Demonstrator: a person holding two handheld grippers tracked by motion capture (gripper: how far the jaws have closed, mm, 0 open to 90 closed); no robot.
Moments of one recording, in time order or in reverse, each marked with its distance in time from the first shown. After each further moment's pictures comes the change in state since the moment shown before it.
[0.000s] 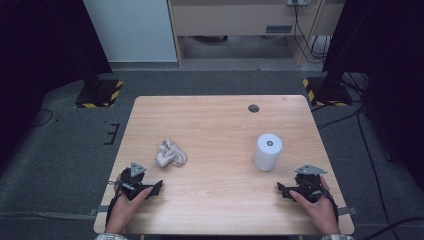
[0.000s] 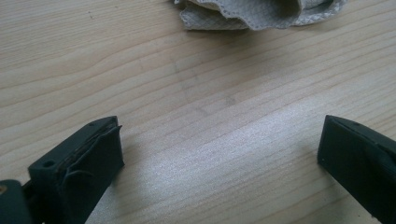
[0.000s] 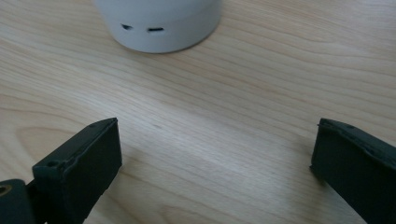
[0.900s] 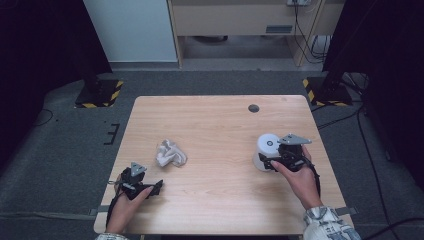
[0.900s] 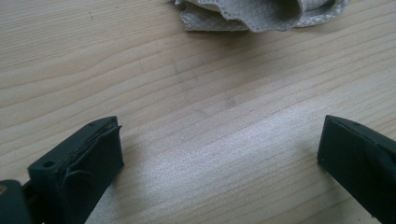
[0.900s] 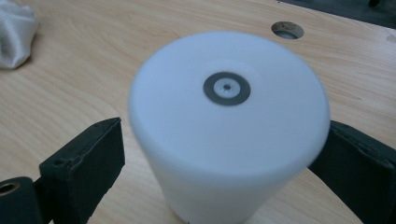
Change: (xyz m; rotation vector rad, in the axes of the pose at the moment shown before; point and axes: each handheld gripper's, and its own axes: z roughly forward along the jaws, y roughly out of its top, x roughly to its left) left arm -0.001 0.001 0.001 0.000 0.004 -0.005; right arm 0.031 0.105 0.008 -0.171 0.055 -0.083
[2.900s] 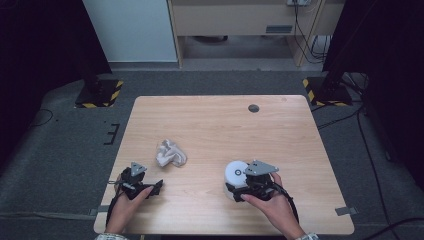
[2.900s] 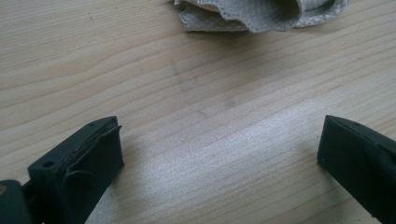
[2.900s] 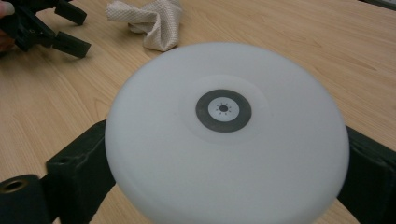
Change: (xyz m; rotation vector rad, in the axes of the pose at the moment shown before) left arm 0.000 0.000 0.000 -0.001 -0.003 0.003; right arm 0.118 -0.020 -0.014 -0.015 0.222 -0.161
